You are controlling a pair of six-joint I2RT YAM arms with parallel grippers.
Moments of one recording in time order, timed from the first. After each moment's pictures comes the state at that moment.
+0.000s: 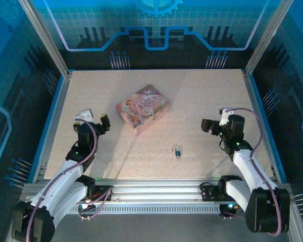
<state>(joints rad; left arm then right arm) -0.23 0.79 0.35 0.08 -0.48 -0.29 -0.03 0.98 0.44 -0.03 -0.14 0.13</state>
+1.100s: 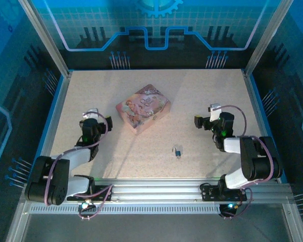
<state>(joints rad) -0.07 1.27 0.30 0.55 -0.25 -0.16 0.01 1.50 0.40 0.66 -0.18 -0.05</state>
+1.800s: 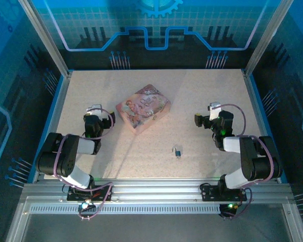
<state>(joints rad) -0.04 1.56 0.35 0.86 -0.17 -0.11 0.02 1.50 0.41 0.66 -0.13 -0.07</state>
